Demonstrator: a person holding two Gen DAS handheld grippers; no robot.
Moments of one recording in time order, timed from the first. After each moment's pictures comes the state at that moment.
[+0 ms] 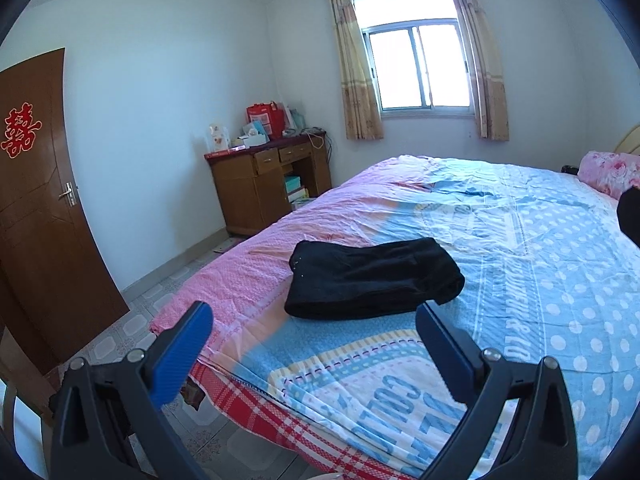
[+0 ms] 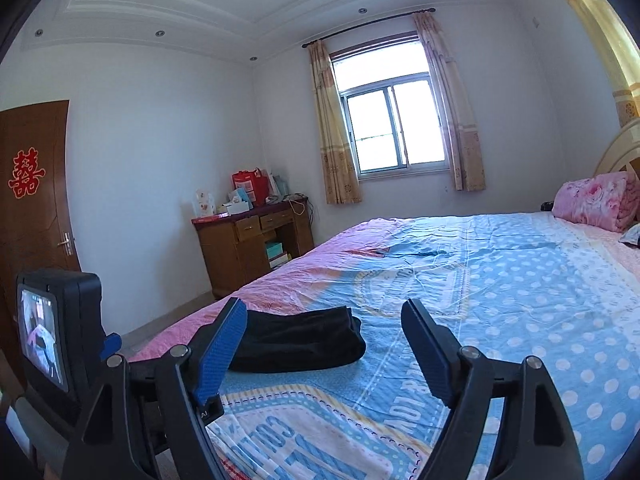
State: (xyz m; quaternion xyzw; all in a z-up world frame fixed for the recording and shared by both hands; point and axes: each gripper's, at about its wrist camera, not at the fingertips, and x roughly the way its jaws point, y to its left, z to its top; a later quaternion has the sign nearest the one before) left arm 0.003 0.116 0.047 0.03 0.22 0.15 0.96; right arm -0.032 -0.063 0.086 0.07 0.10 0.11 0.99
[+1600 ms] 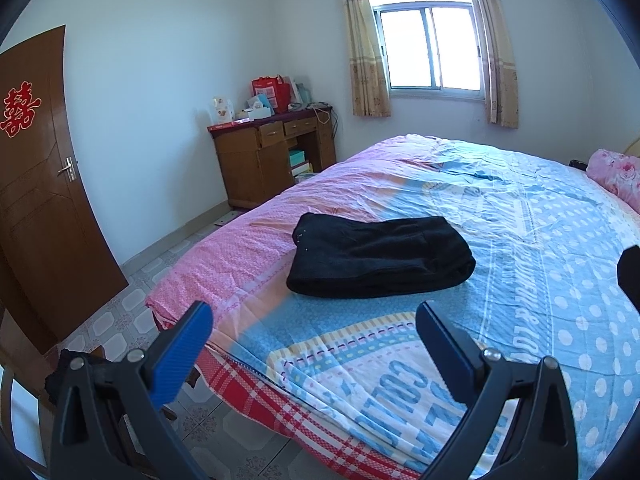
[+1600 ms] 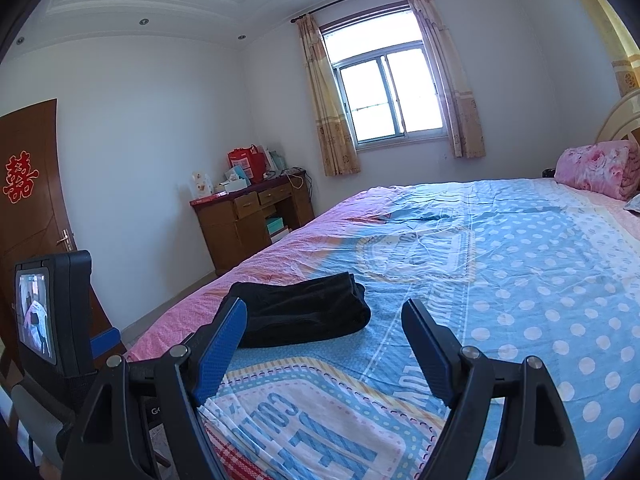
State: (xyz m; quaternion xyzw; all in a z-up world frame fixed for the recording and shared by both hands) left arm 0.015 0.124 0.033 0.01 0.26 0.16 0.95; right arm -0.013 -0.060 0.061 0.08 0.15 0.11 0.98
